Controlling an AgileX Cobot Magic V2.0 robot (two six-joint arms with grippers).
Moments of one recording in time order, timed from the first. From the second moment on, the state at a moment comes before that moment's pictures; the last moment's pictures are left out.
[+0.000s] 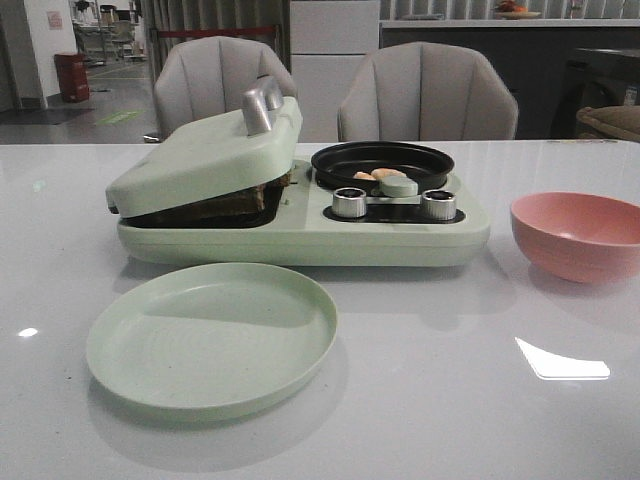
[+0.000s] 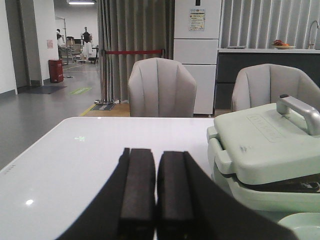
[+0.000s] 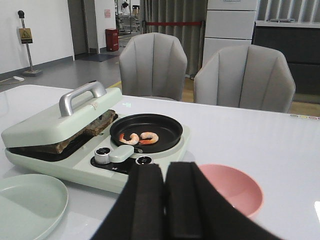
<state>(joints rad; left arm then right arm) -0.01 0.02 0.01 0.10 -0.05 -0.14 0.24 0.15 -0.22 0.30 0.11 -0.26</state>
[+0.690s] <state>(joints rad) -0.12 0.00 0.01 0.03 0.04 -0.14 0.24 0.15 -0.22 0.30 0.11 -0.26</state>
